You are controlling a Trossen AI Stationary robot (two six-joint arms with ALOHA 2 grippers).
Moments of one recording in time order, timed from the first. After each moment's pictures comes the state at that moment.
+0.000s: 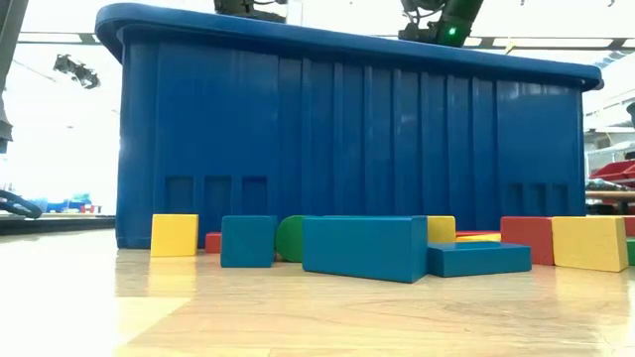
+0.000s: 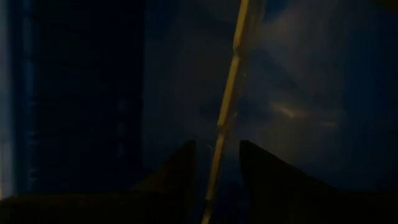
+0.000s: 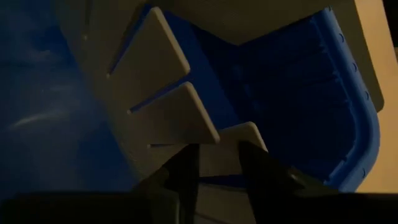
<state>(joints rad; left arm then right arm) 0.38 1.67 1.82 -1.37 -0.21 0.10 -0.47 1.41 1.42 -0.94 0.35 -0.39</state>
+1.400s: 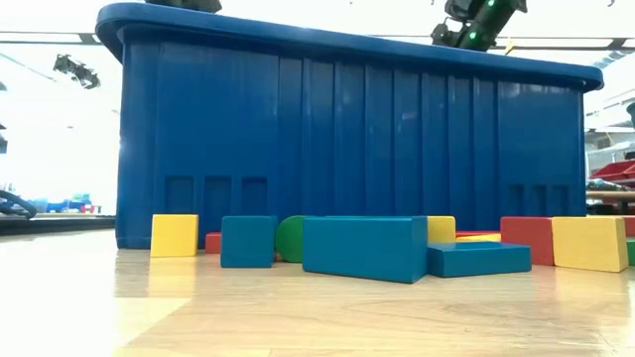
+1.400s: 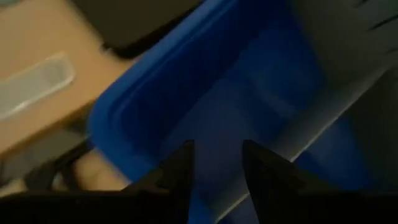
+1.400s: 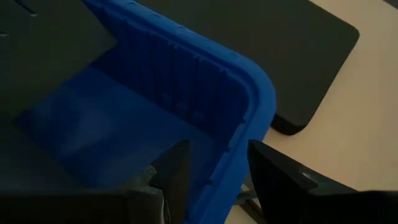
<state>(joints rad) 0.55 1.14 1.39 -1.12 -0.27 -0.34 -0.93 1.33 1.42 -0.81 0.01 -0.20</state>
